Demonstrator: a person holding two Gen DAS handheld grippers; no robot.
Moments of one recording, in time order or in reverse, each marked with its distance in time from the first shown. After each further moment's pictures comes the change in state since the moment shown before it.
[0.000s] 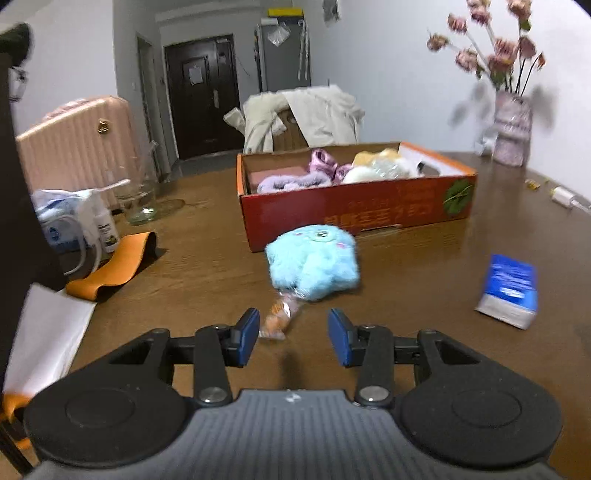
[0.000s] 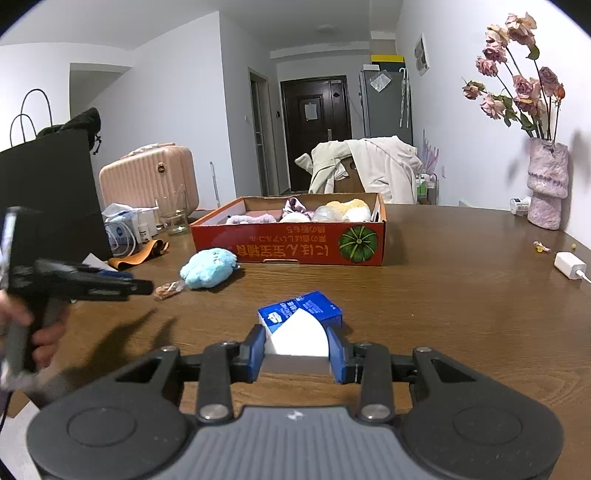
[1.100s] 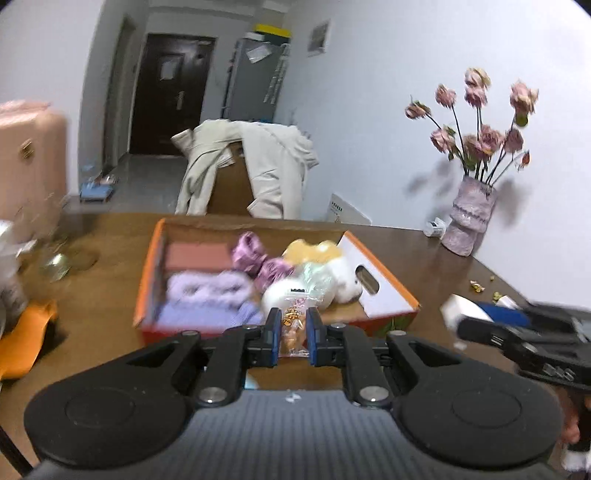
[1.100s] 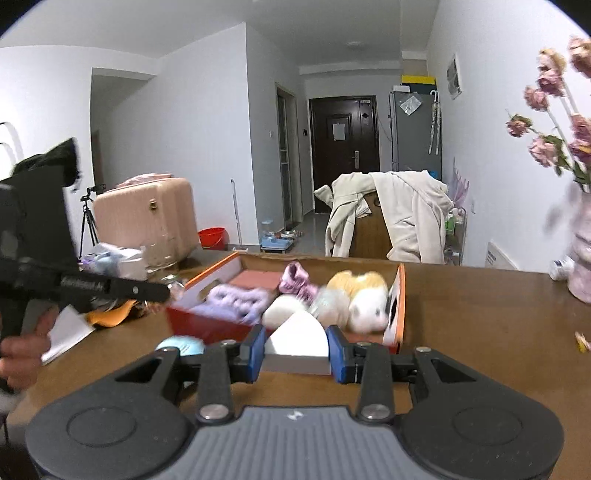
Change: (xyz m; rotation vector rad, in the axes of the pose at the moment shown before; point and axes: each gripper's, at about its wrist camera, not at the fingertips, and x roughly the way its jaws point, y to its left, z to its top) left arm 0.040 -0.023 0.130 -0.156 -0.081 -0.247; right arm 0.129 -0.046 0.137 -0.068 -0.041 0.084
